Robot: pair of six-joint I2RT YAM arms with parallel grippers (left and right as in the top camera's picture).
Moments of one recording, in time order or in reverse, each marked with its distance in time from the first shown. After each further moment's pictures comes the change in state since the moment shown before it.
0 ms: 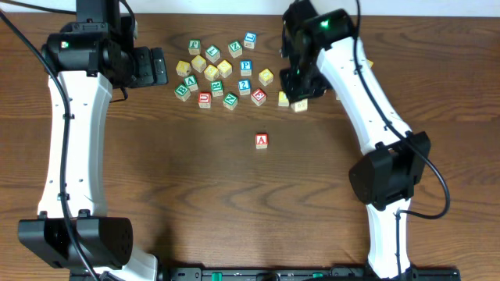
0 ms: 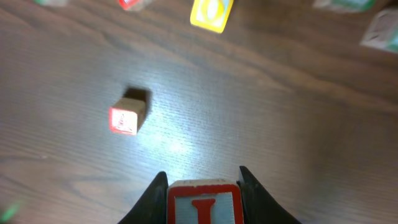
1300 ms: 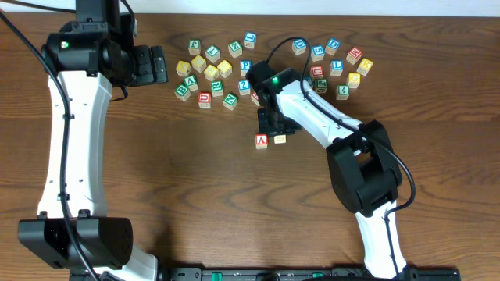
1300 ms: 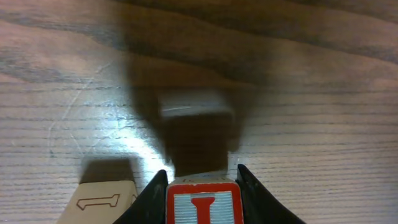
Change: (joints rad) left arm 0.000 0.000 0.000 0.014 0.000 0.000; right arm 0.150 0.019 -0.475 0.460 0.156 0.341
